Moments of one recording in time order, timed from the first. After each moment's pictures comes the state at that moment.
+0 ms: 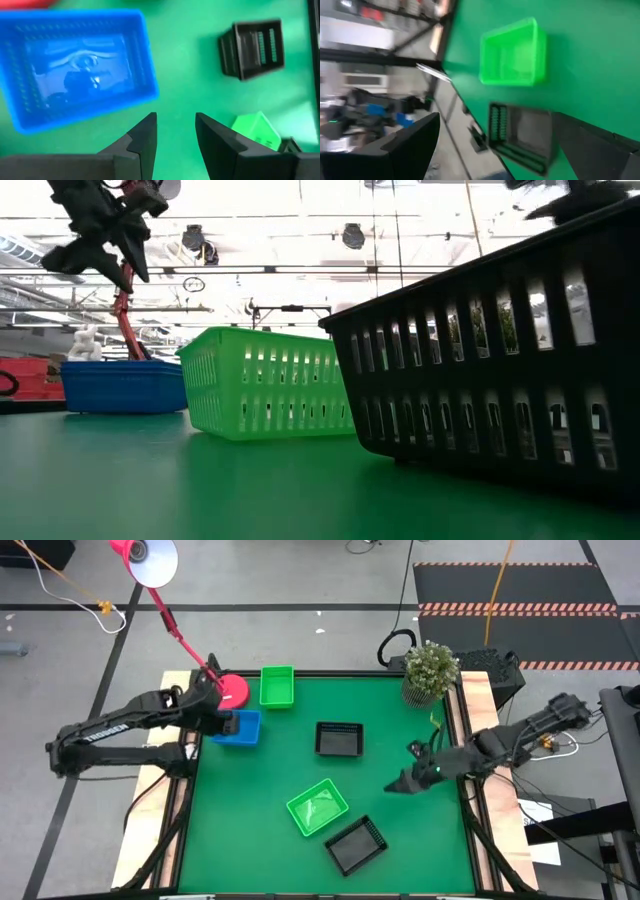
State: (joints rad) left arm 0.38 0.80 0.88 -1.04 0.05 -1.01; right arm 0.42 0.90 0.80 -0.48 0.13 1.47
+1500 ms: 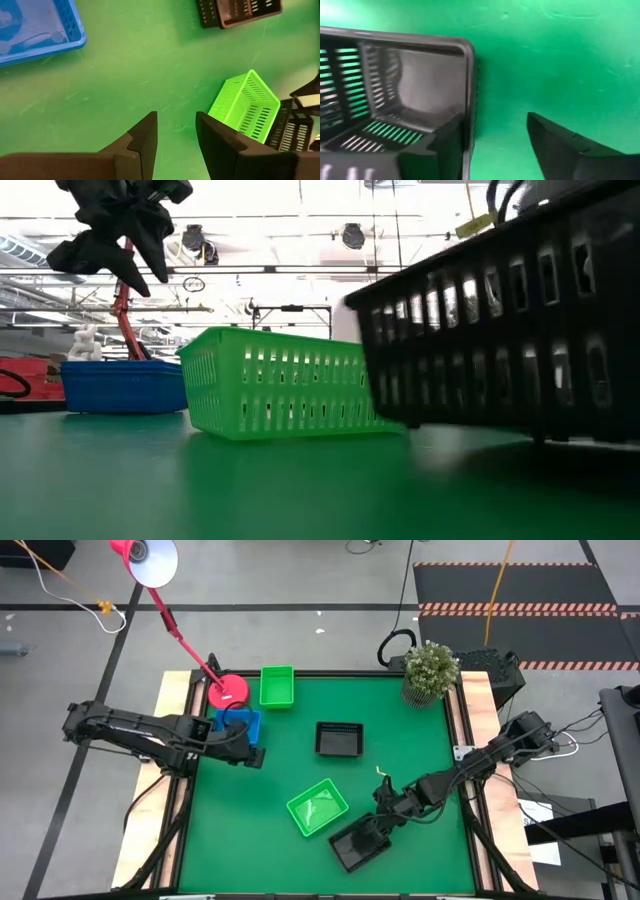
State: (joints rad) left arm -0.12 1.05 0.88 -0.85 -0.14 -1.35; right arm 0.49 1.53 0.80 -0.36 -0.11 1.47
